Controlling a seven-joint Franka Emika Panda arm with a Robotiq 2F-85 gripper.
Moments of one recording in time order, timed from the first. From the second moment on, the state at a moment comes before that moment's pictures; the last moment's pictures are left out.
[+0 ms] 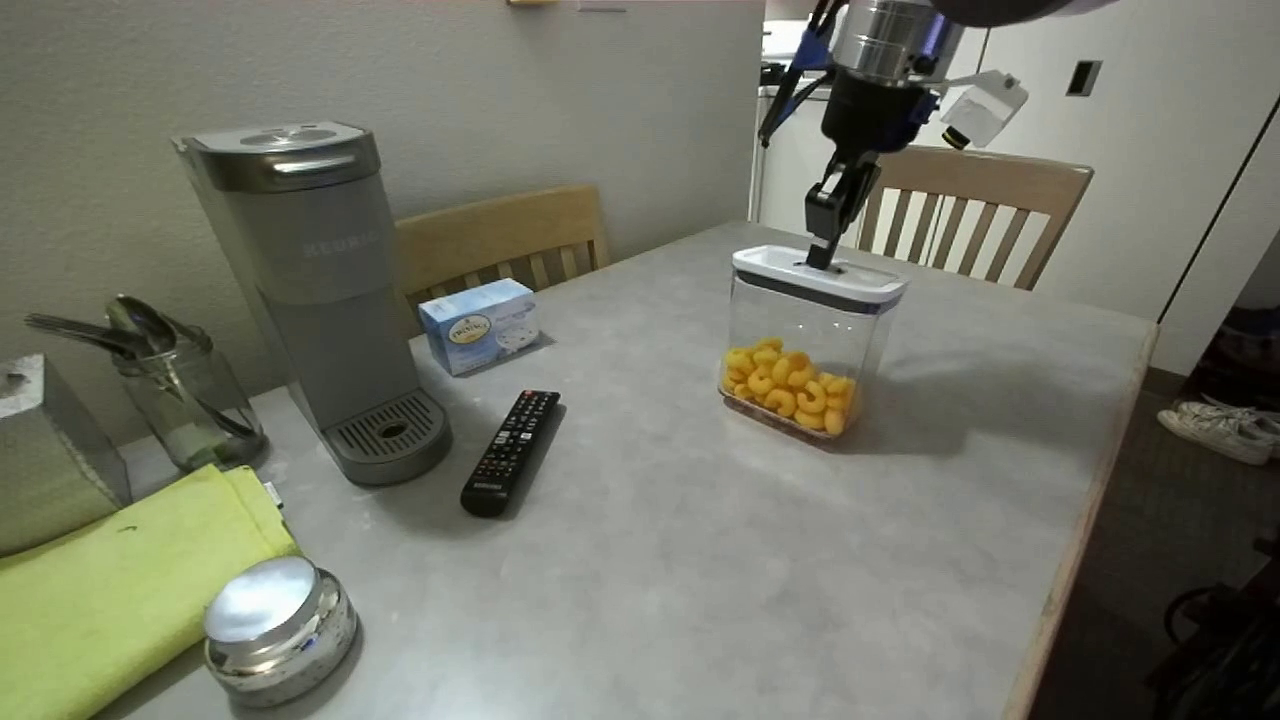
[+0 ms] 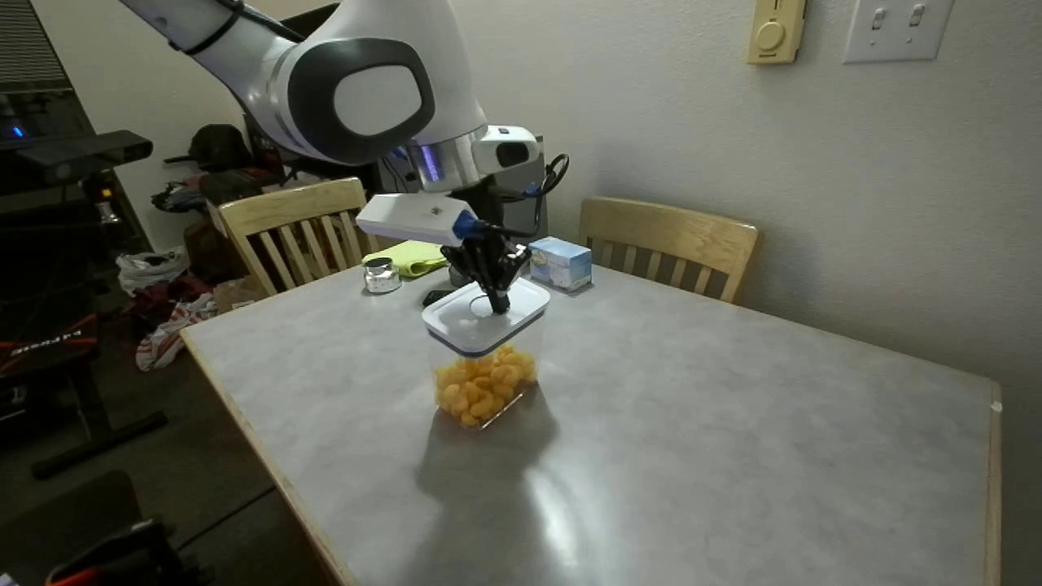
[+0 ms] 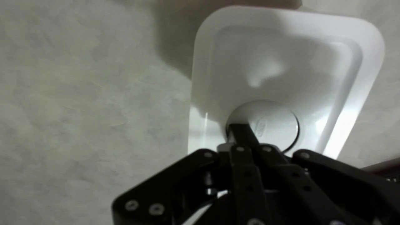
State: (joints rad) arm -0.06 0.21 -0.03 -2.21 -0.02 2.65 -0.24
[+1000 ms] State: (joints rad) arm -0.06 0.16 -0.04 -2.18 -0.04 2.60 -0.24
